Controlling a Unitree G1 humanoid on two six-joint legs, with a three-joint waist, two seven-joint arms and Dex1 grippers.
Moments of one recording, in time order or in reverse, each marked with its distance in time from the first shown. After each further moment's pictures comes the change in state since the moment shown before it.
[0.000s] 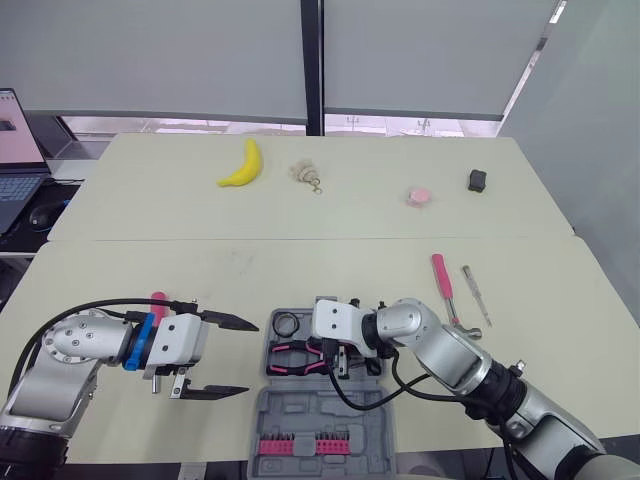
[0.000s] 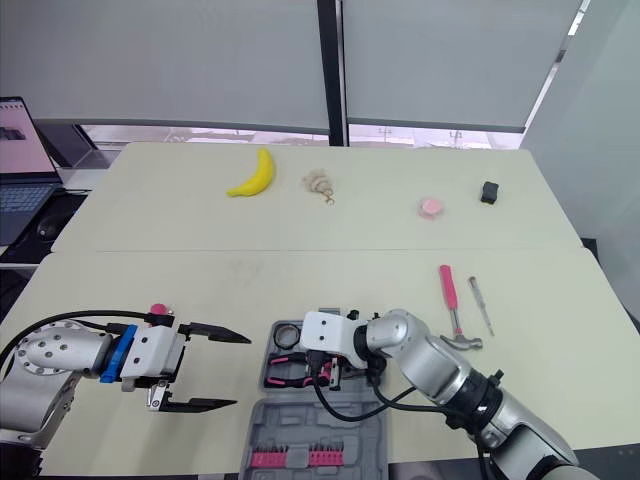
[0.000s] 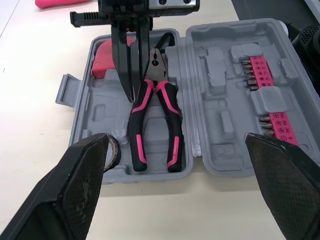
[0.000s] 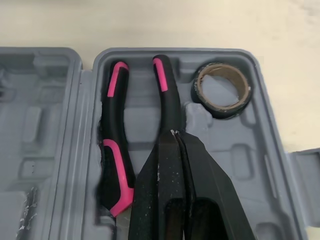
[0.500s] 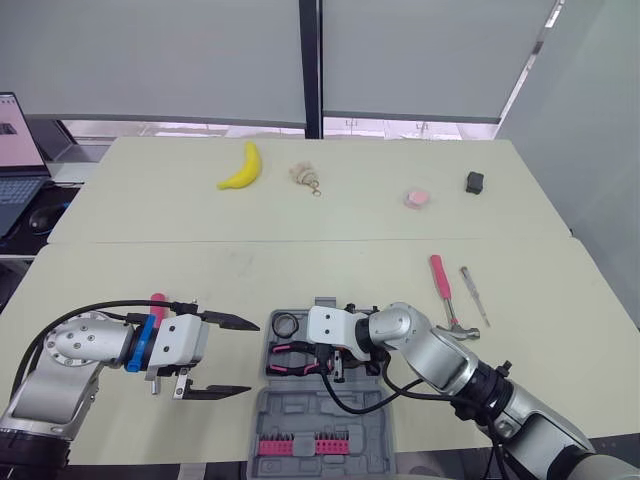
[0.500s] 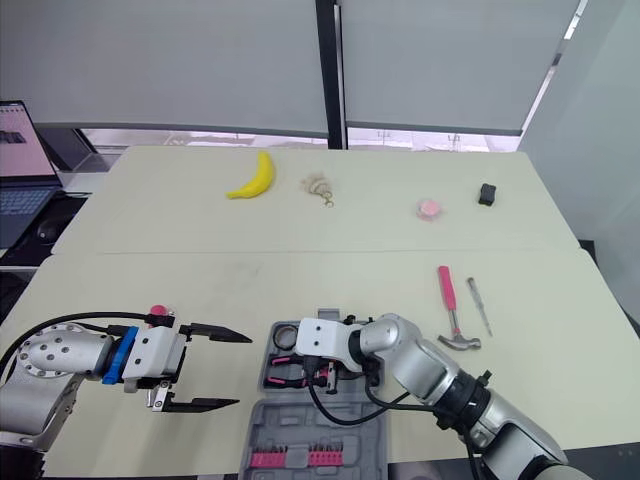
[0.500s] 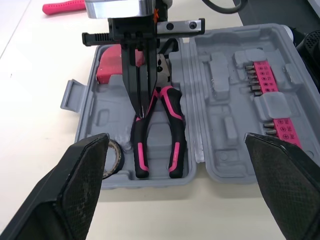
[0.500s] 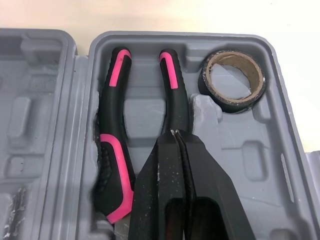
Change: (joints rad) left arm 0.008 -0.015 0.001 0.000 -0.022 -0.011 0.019; right arm 0.003 0.028 0.023 0.089 -0.063 -0.062 0.003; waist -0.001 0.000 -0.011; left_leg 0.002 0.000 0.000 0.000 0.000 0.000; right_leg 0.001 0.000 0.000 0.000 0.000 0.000
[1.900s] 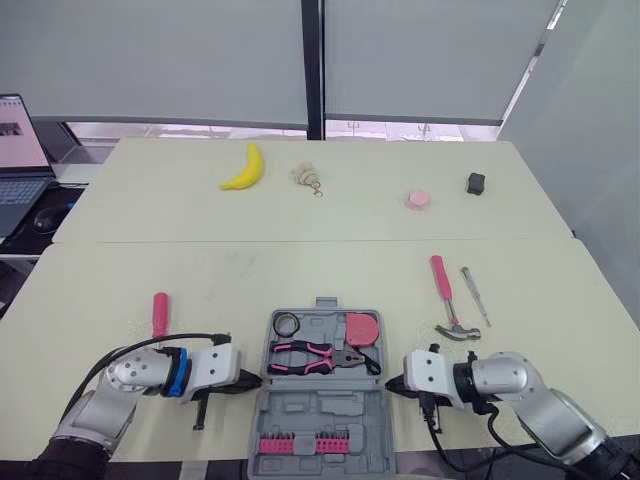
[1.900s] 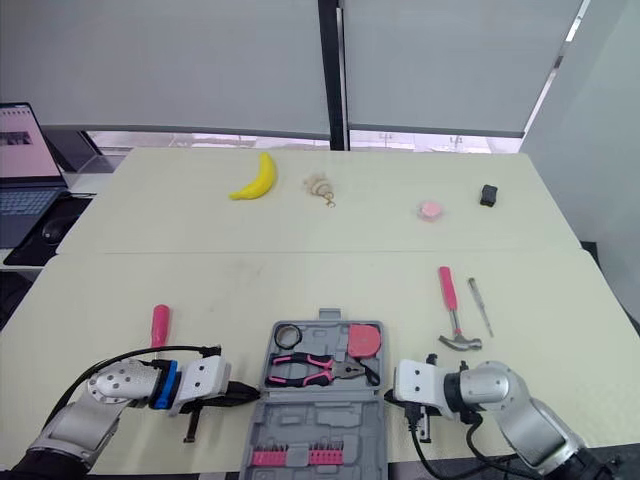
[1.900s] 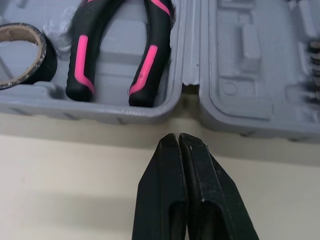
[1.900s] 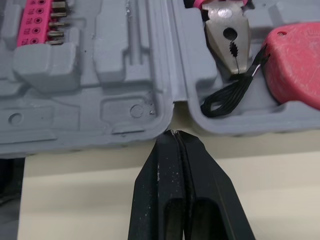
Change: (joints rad) left arm -0.030 -0.129 -0.230 0.255 0.295 -0.047 0.179; right arm 0.482 -0.395 -0.321 -0.258 0.084 -0.273 0.130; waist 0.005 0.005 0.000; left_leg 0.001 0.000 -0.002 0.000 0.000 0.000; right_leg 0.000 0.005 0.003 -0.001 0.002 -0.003
